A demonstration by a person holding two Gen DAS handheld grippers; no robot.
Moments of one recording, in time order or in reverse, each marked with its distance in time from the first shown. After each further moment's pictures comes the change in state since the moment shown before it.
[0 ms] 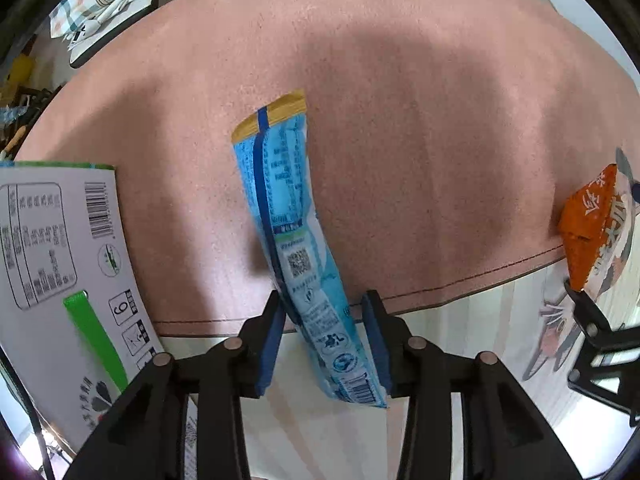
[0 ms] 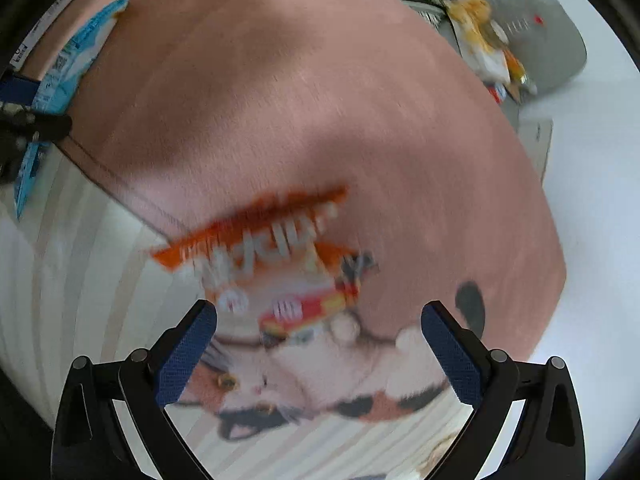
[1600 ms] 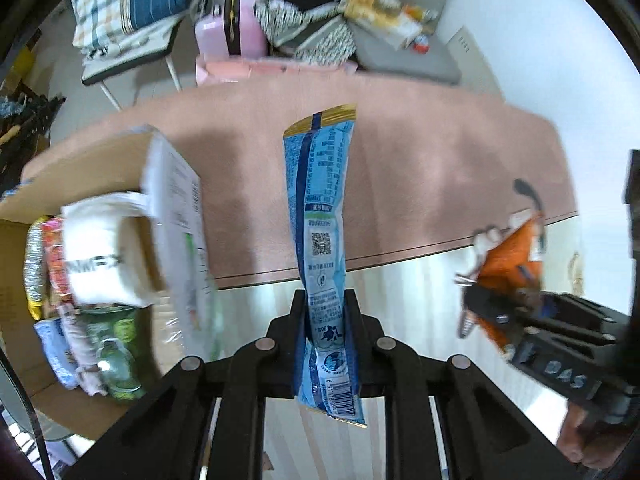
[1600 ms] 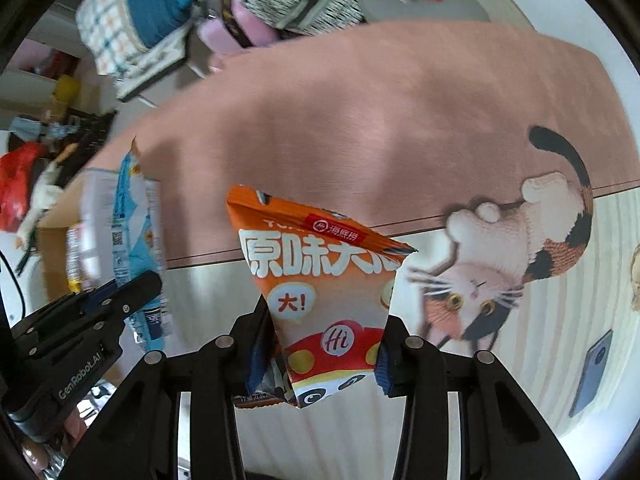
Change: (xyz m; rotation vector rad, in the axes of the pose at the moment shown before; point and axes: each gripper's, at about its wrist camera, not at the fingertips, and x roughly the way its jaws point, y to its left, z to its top) left arm -0.135 0.101 -0.080 -0.006 -0.261 -0.197; right arm -0.119 0.011 -0.040 0.755 -0.124 0.519
